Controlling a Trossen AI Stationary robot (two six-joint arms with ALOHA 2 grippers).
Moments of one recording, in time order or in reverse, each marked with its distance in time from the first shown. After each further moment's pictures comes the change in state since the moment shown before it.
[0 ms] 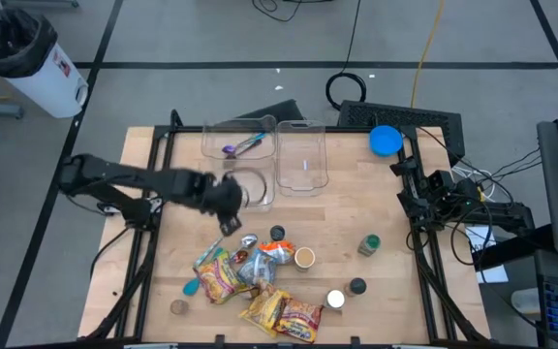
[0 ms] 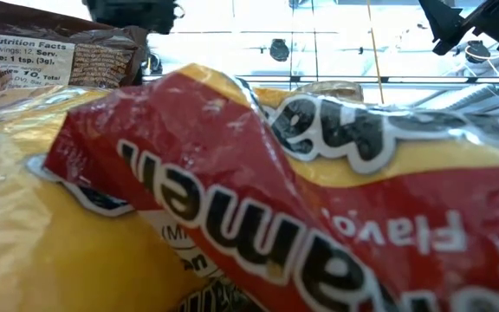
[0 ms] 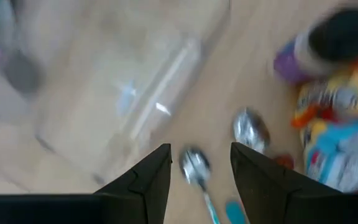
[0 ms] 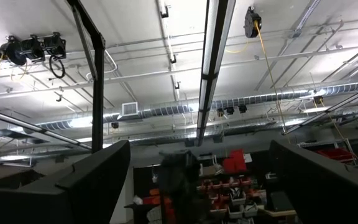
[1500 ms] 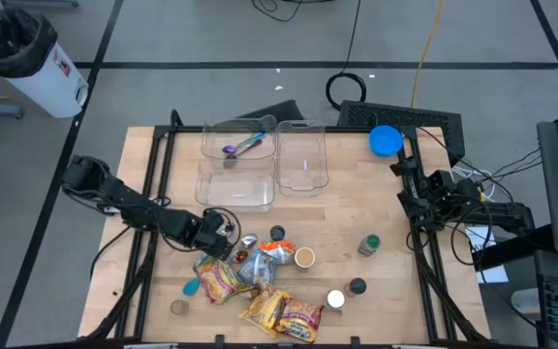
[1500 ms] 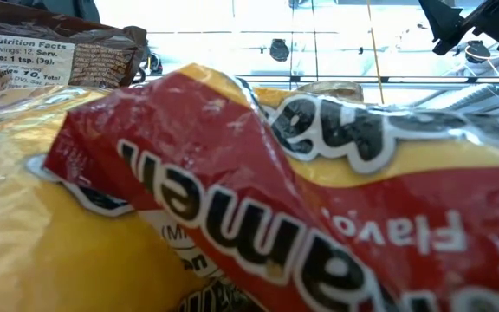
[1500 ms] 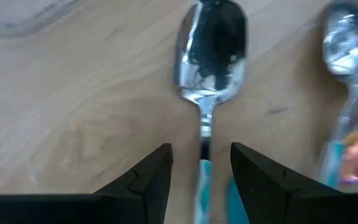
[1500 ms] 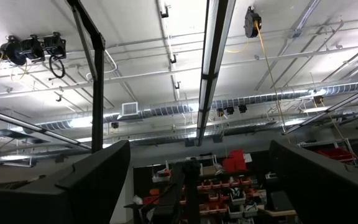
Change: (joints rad) left arm -0.249 0.066 -0.531 0.502 0.021 -0.683; right arm 0.000 0.000 -0.001 0.000 0.000 0.000
